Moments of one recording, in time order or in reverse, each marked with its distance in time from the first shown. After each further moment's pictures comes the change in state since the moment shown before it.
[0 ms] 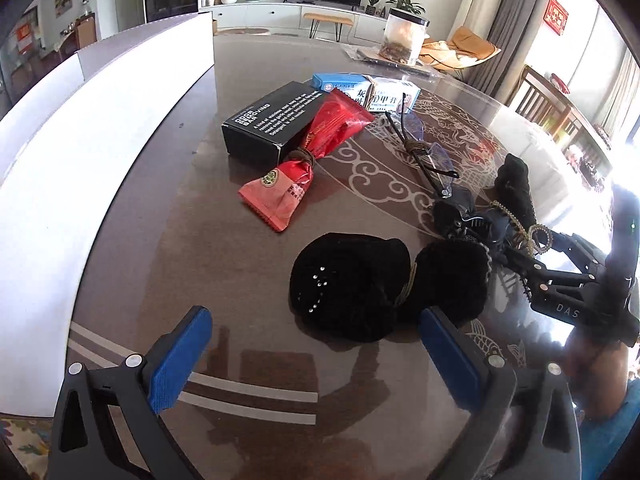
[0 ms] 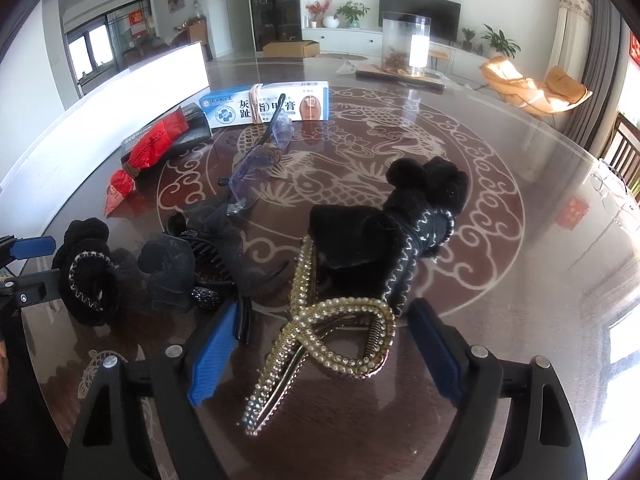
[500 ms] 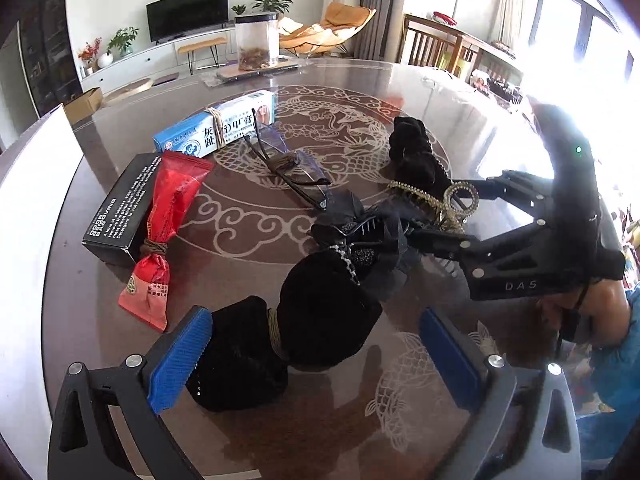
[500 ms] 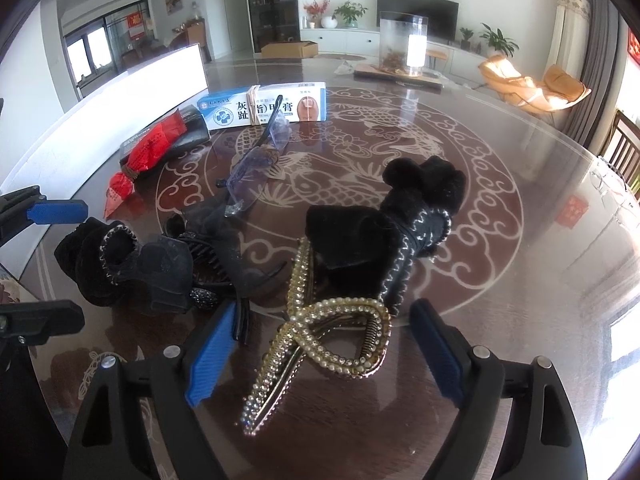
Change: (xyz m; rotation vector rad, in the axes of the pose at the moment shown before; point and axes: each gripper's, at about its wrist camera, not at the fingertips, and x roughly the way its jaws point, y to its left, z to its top) left arm 0.024 -0.064 0.025 0.428 -0.015 -0.179; right arm 0.000 -0.001 0.000 0.013 -0.003 0.004
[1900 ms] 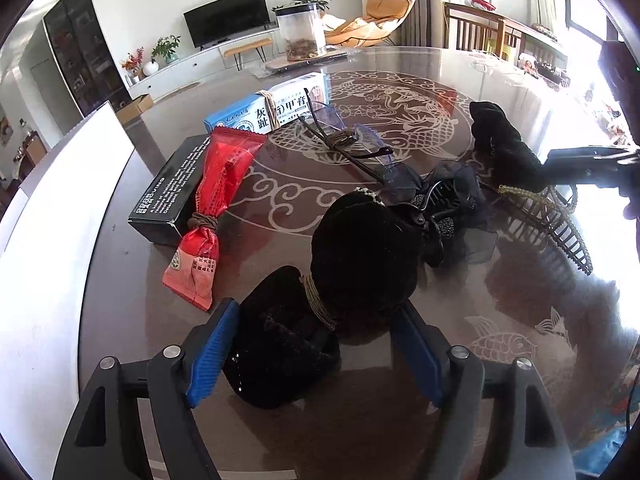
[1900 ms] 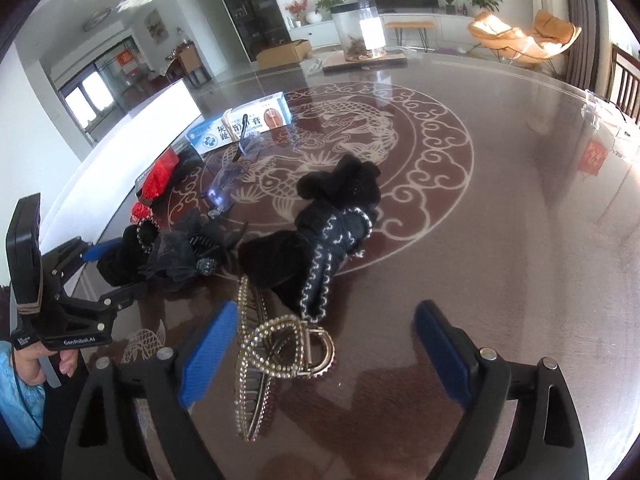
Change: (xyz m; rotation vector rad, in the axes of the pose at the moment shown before) left arm 0.010 0.000 -0.014 -0.019 -0.015 0.230; right arm -0.034 -0.074 -0.010 0.206 0.033 0.160
